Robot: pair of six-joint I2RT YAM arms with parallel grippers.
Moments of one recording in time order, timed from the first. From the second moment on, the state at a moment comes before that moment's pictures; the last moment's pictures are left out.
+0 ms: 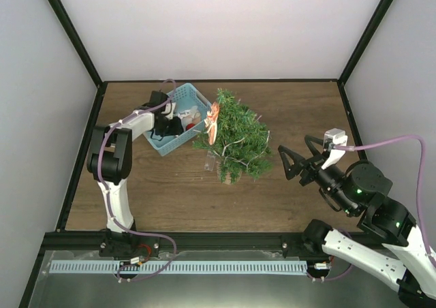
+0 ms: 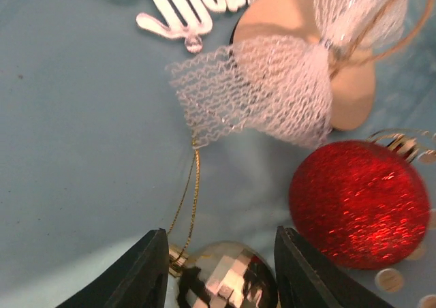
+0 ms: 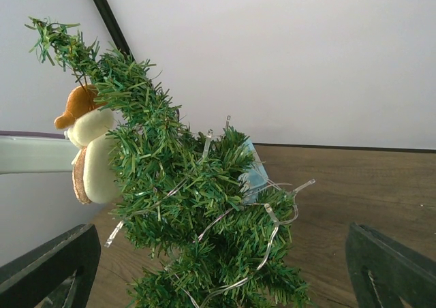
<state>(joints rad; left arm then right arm) -0.19 2.02 1.39 -0.48 0.25 -0.21 0.89 0.45 1.01 -0.62 0.32 0.33</state>
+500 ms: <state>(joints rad) -0.20 1.99 1.39 -0.55 0.14 -0.16 0.89 0.45 1.00 -0.62 0.32 0.32</state>
